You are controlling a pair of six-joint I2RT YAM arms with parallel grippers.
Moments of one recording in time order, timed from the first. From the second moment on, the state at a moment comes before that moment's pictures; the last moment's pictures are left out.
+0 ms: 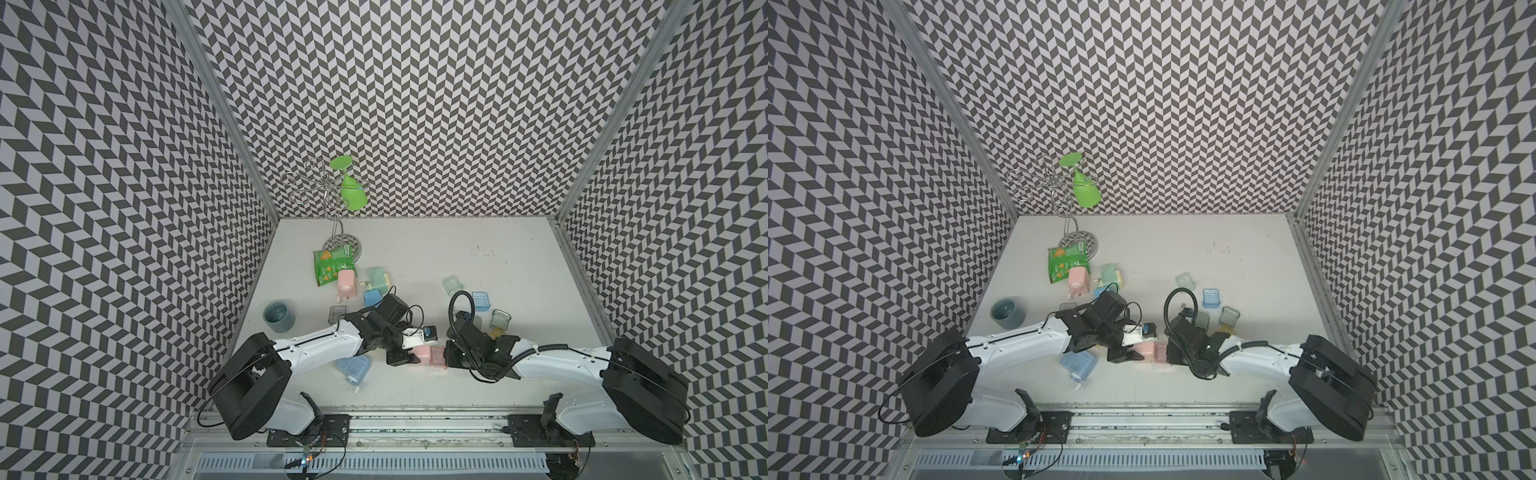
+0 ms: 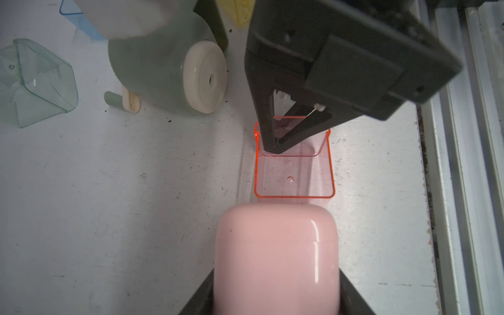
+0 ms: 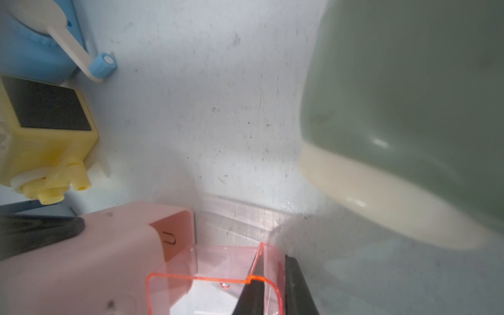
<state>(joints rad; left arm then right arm) -0.80 1.42 0.74 -0.34 0.40 0.65 0.94 1.39 0.57 -0.21 0.05 0.99</state>
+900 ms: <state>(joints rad) -0.80 1.42 0.74 -0.34 0.40 0.64 0.94 1.35 0.55 -0.19 0.03 0.97</state>
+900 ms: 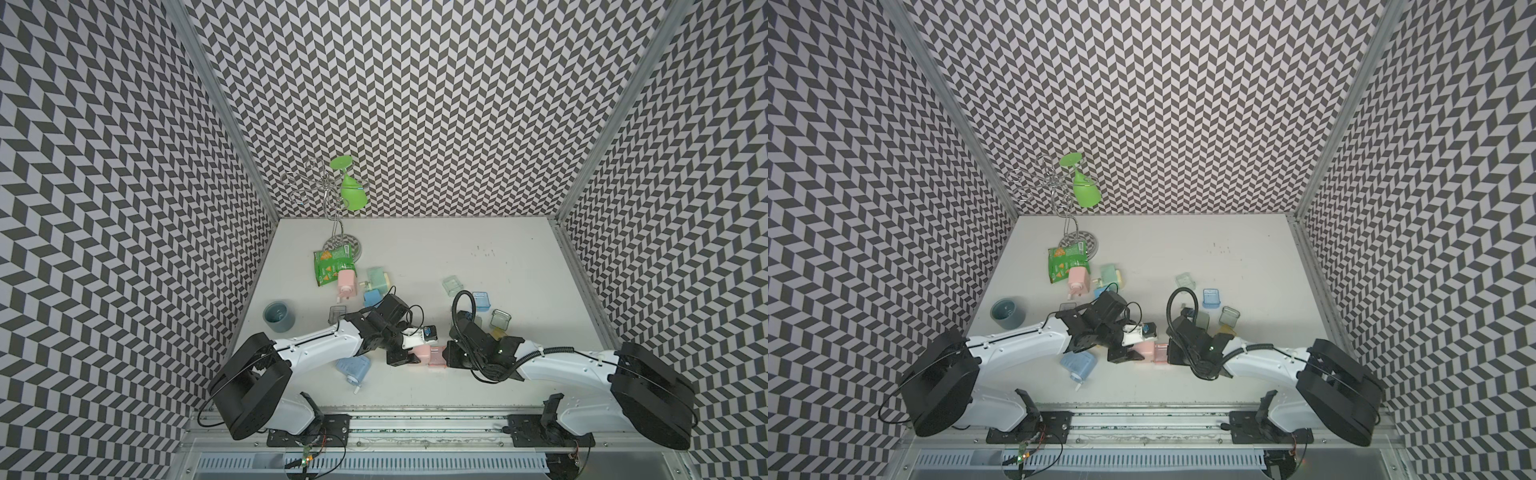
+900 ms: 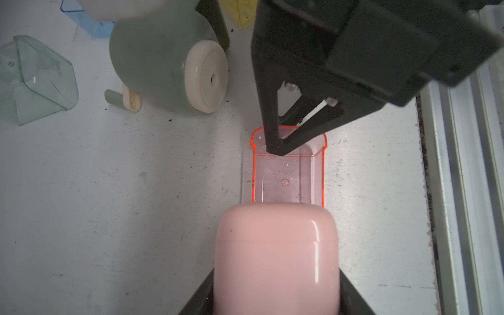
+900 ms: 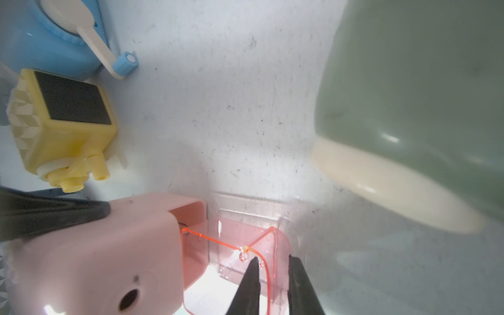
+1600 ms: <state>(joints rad) -0.81 1.42 0.74 -0.34 0.40 0.63 0.93 1.36 0.54 -0.15 0.02 1.00</state>
